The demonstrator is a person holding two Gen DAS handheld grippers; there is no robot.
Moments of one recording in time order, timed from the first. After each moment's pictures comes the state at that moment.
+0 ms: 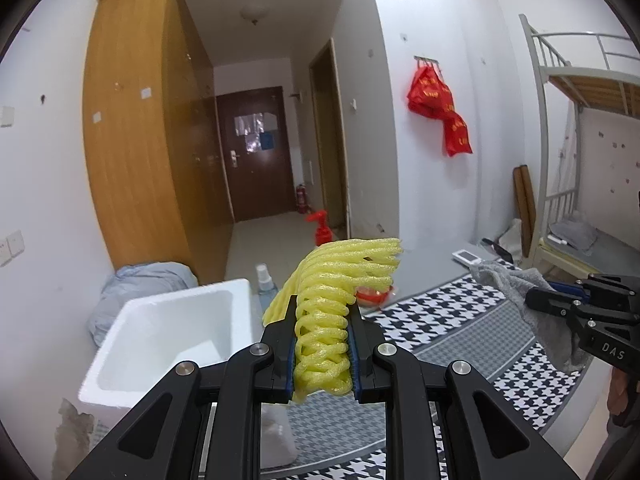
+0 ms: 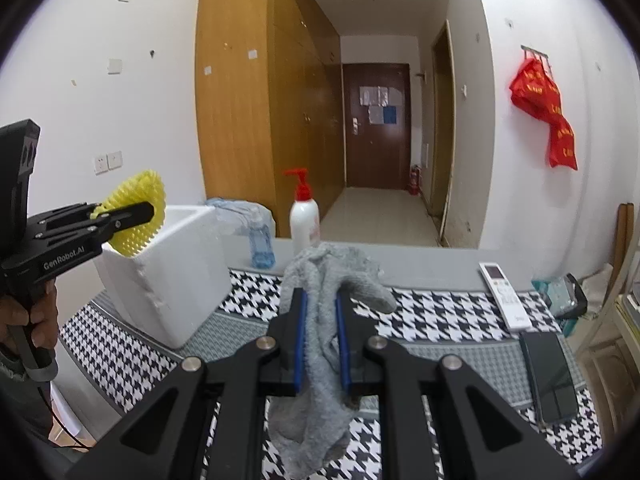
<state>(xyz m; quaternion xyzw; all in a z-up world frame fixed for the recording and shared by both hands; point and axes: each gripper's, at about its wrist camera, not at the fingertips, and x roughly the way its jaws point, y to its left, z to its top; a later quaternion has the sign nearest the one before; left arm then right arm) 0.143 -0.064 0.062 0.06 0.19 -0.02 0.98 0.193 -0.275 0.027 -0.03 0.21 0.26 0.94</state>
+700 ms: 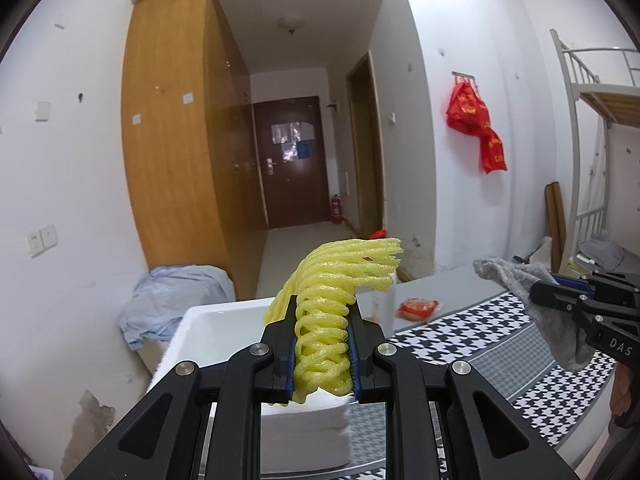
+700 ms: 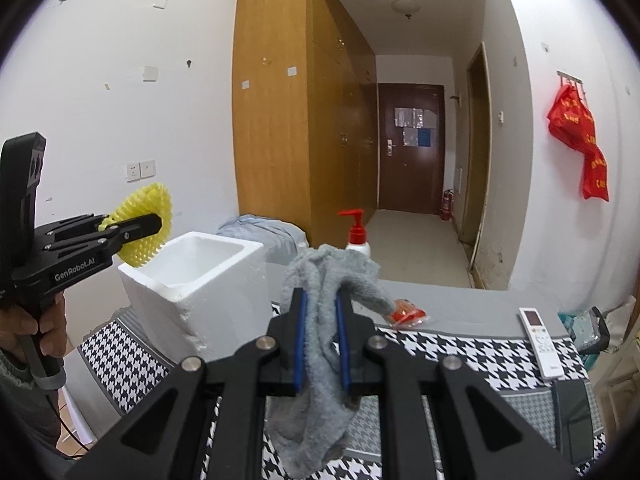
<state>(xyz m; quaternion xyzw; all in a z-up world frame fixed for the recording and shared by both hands) 0.128 -0.025 0.079 0.04 0.16 0.05 0.98 0.200 -0.229 0.054 -0.04 0.17 0.32 0.93</state>
